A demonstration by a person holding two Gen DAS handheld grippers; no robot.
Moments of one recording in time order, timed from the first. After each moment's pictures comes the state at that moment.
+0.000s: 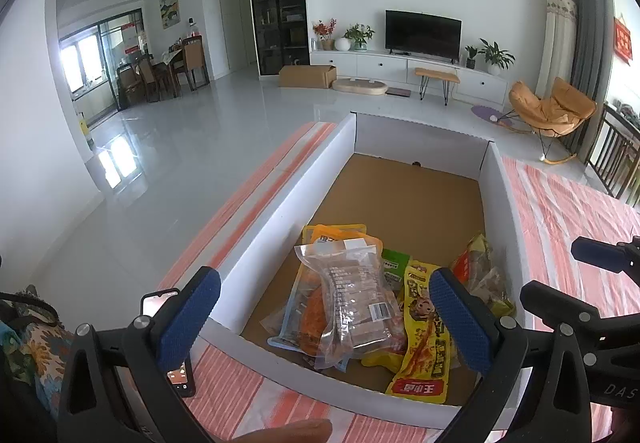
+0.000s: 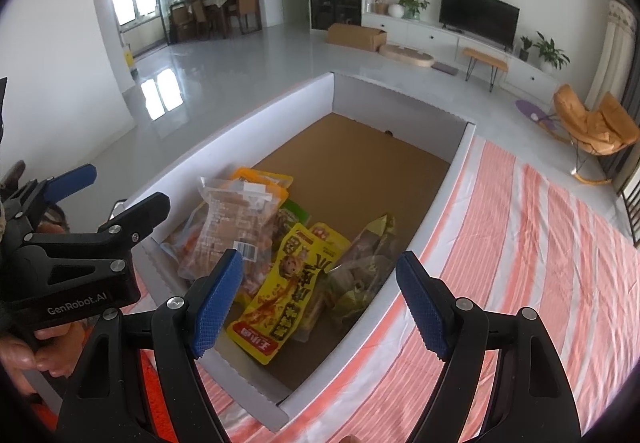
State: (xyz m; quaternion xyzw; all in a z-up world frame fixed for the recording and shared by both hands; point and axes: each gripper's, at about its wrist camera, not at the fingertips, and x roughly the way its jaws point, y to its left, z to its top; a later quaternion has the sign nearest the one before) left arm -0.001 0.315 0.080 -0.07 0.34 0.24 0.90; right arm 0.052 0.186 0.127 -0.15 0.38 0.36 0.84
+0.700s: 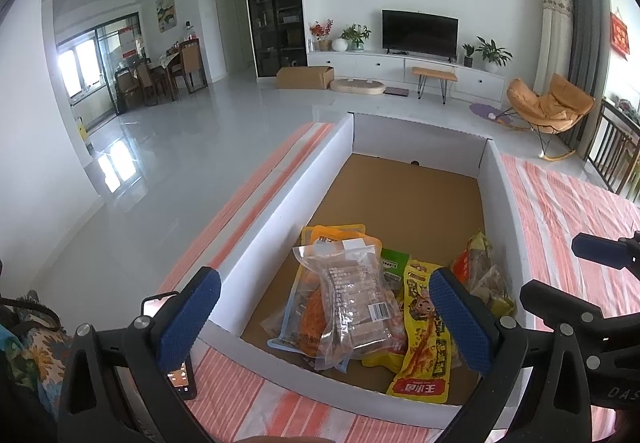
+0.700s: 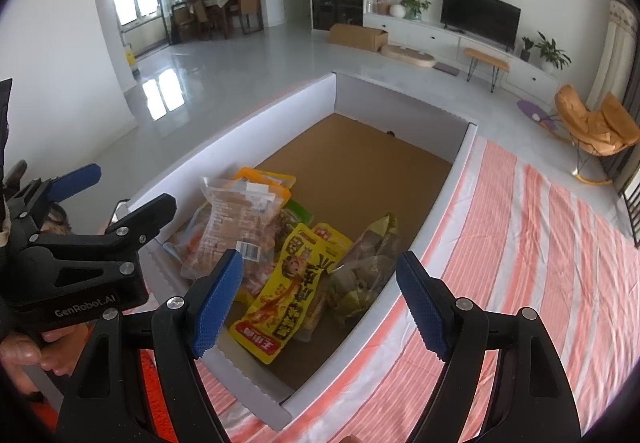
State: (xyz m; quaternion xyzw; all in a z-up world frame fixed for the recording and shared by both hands) left arm 0.000 0.311 0.082 -0.07 0.35 0.24 0.91; right arm 0.049 0.185 0.130 -0.15 0.38 0.36 0.84
